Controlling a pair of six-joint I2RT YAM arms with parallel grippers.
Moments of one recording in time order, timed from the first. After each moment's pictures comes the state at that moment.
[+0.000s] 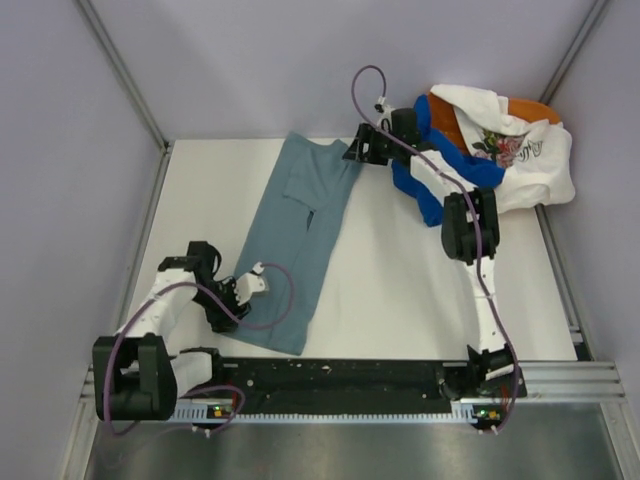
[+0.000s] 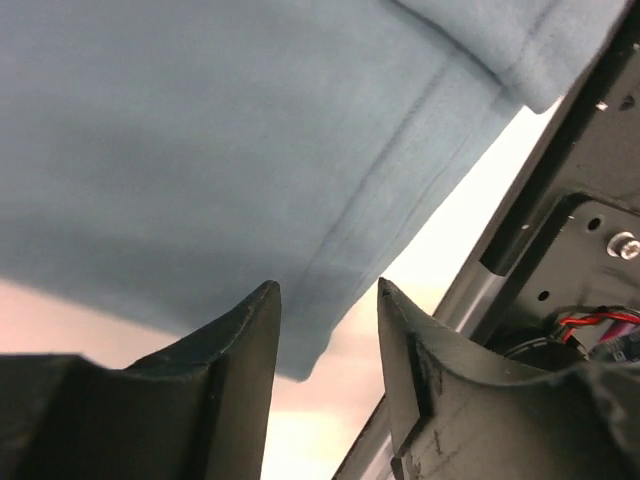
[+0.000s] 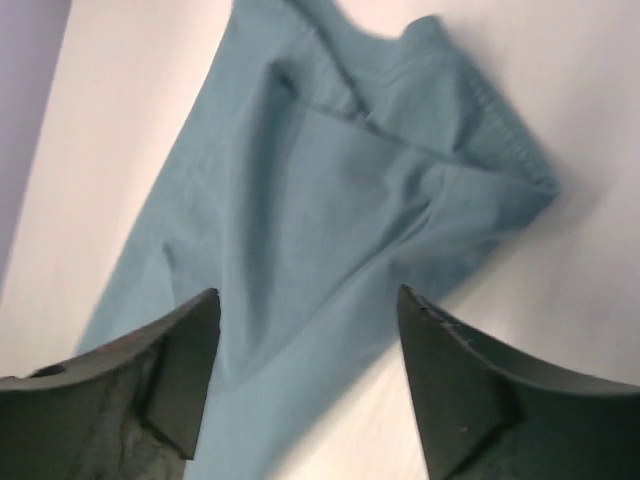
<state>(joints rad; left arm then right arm) -0.02 1.20 0.62 -1.04 0.42 1.16 0.29 2.52 2.21 -0.21 -0.48 0.46</state>
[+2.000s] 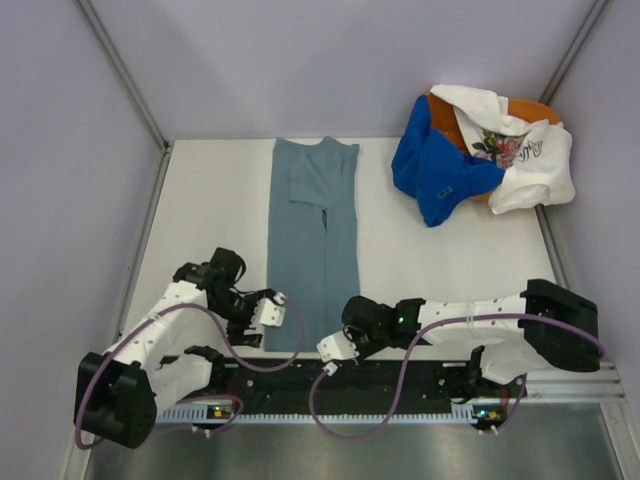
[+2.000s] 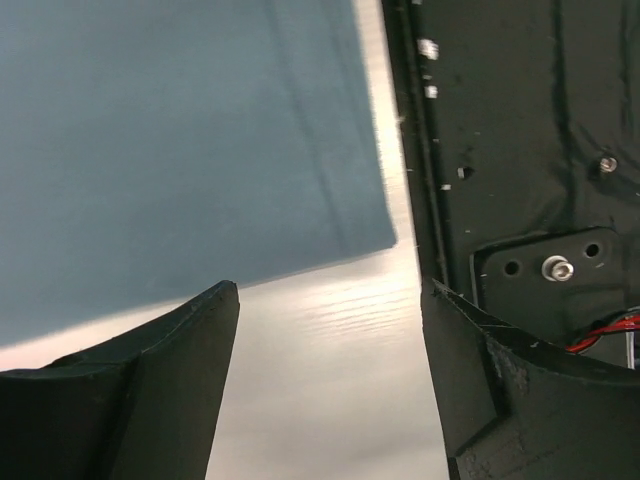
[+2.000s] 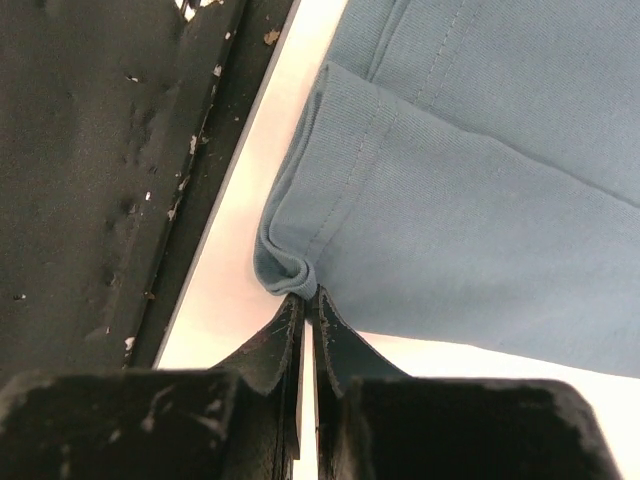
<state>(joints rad) -0.26 1.03 0.64 -1.10 0.67 1.43 1.27 1.40 0.67 -0.35 -0.07 -0.77</state>
